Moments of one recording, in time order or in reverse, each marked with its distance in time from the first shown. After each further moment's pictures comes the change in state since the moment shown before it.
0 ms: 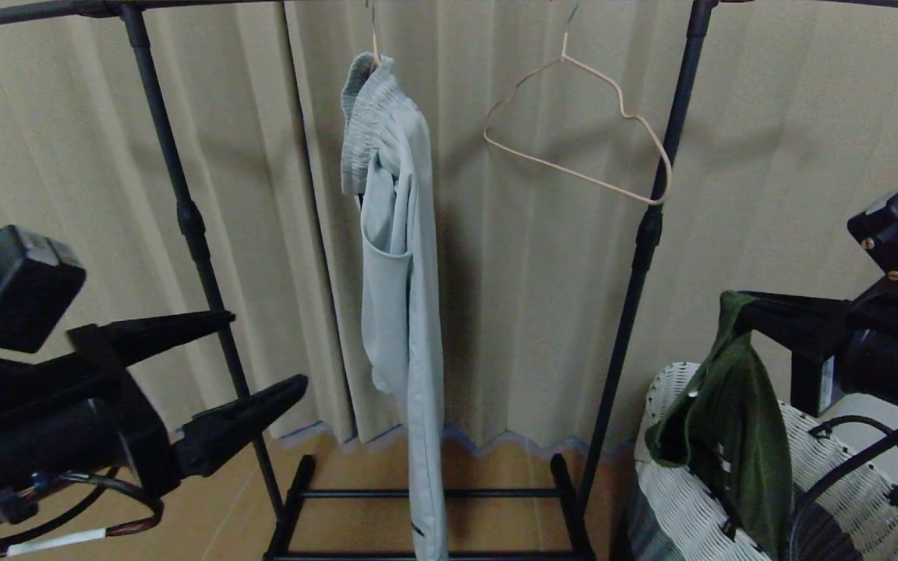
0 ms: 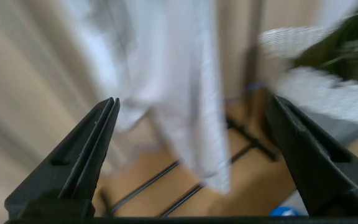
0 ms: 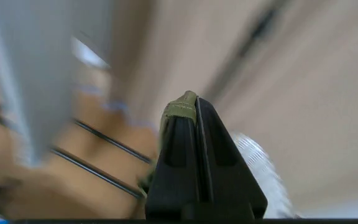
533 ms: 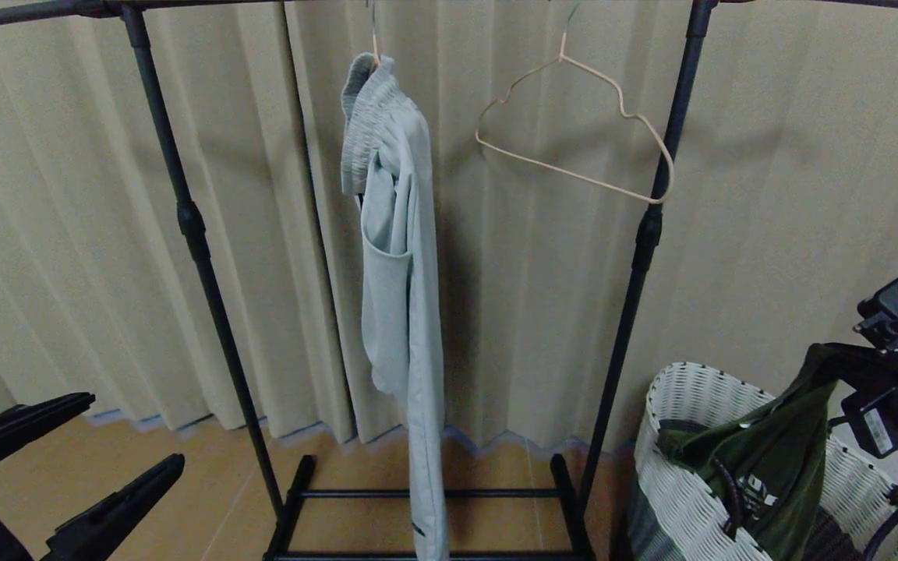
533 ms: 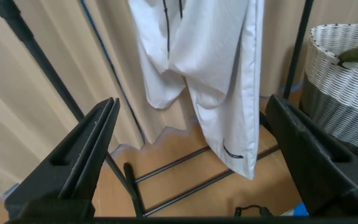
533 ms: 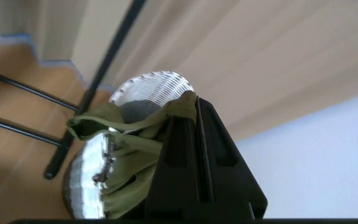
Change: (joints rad) left arm 0.243 -0.305 0.282 0.002 0.003 0.027; right arm -0.300 -0.040 0.173 -0.009 -0.049 -0.255
